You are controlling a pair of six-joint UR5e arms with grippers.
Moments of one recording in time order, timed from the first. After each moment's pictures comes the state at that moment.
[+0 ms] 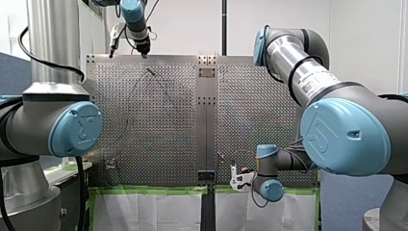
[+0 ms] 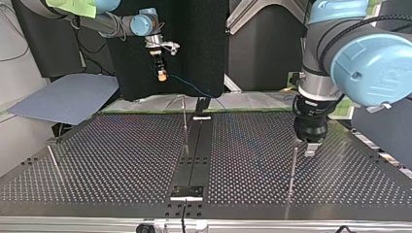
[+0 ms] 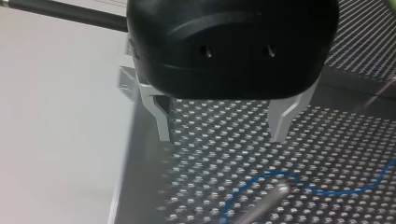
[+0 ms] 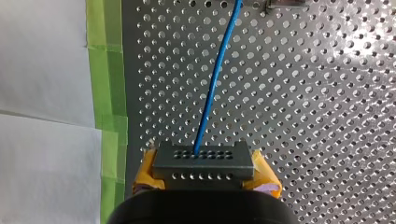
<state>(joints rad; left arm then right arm) -0.17 -1.52 -1.43 -3.60 -1.81 -1.57 2.03 -0.62 1.98 -1.25 1.51 1.53</state>
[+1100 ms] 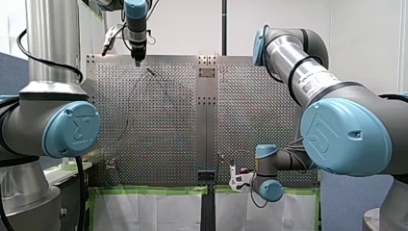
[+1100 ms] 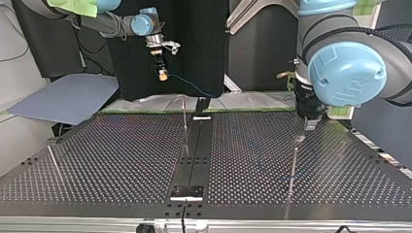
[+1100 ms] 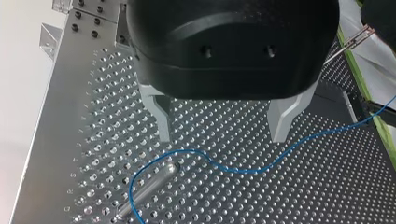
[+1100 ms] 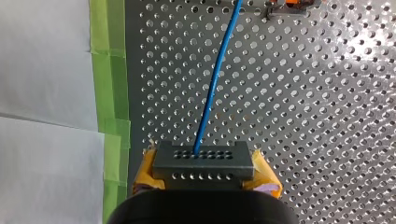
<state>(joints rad) -0.22 -1.54 -1.44 -3.80 -1.97 -1.62 2.04 -0.62 1.98 -1.24 1.51 1.53</state>
